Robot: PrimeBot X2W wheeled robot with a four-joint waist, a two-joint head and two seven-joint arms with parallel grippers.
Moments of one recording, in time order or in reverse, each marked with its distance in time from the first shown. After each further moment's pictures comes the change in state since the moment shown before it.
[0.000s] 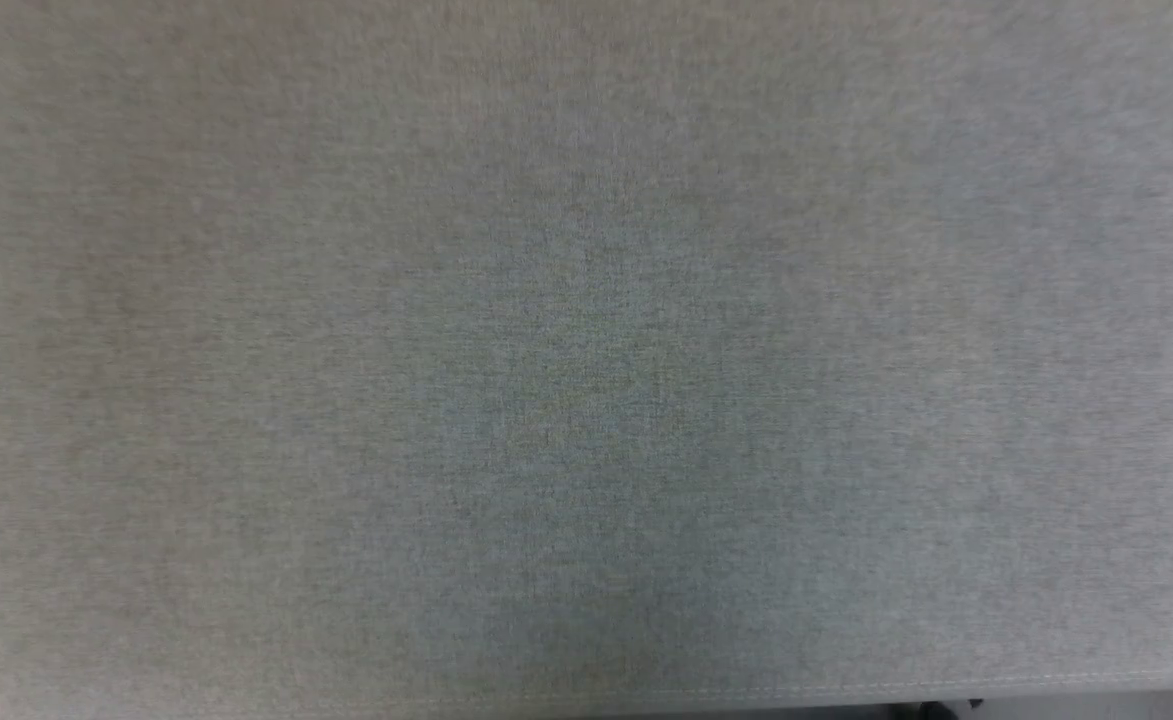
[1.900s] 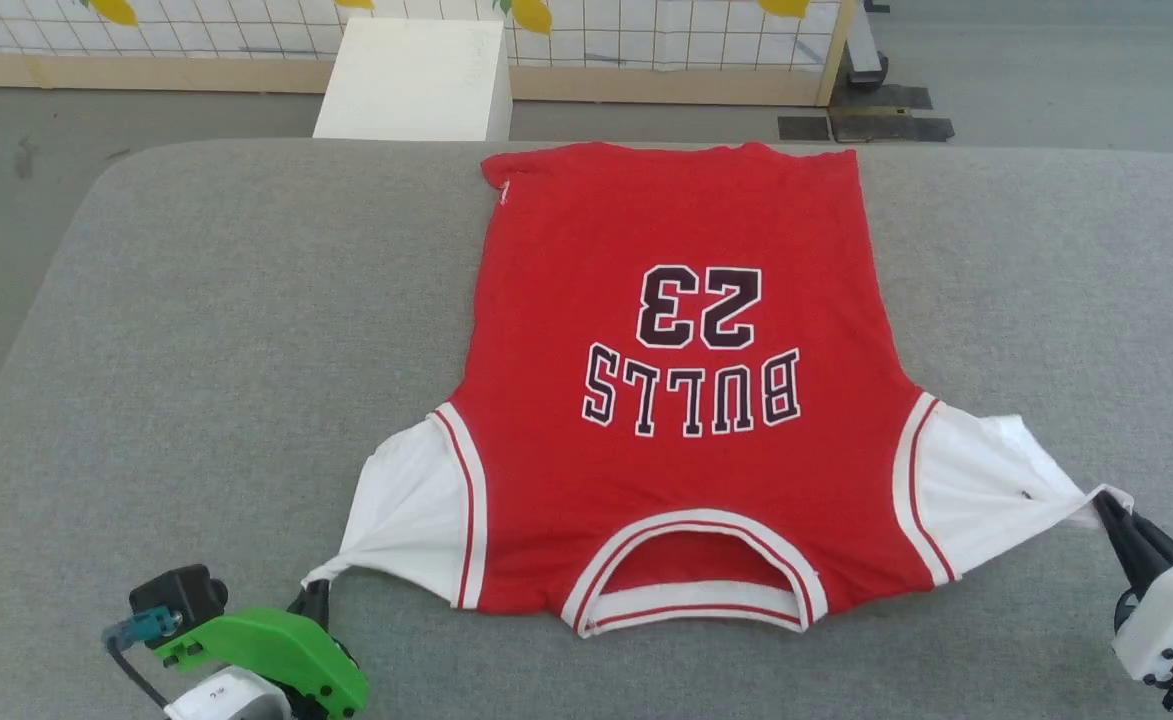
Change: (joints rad) left arm 1.710 -0.180 0.110 -0.309 -0.467 0.046 -0.015; right arm 1.782 -0.097 -0.030 -0.370 0.343 0.000 -0.115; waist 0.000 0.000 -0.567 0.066
